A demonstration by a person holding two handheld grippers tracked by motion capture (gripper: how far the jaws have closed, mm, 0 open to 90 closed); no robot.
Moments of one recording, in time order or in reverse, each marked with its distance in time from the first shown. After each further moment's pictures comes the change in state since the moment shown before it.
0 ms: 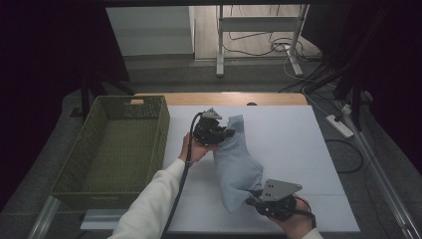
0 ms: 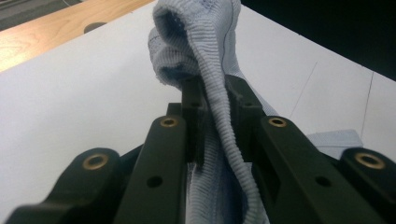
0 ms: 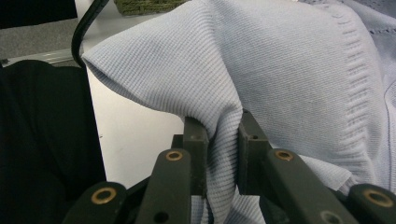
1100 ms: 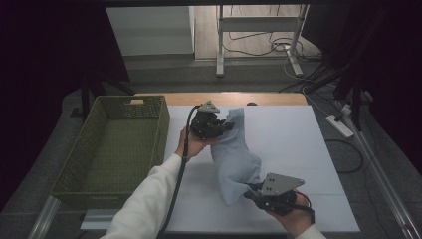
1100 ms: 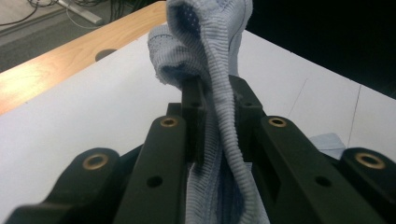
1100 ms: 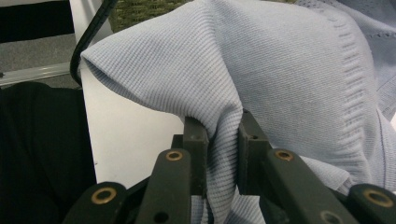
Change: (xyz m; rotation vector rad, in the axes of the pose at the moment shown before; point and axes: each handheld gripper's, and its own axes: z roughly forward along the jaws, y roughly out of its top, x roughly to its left) left arm -0.006 0.020 -0.025 -0.043 0.015 0.033; right arm -0.005 0.020 -0.006 -0.055 -0.019 -0.010
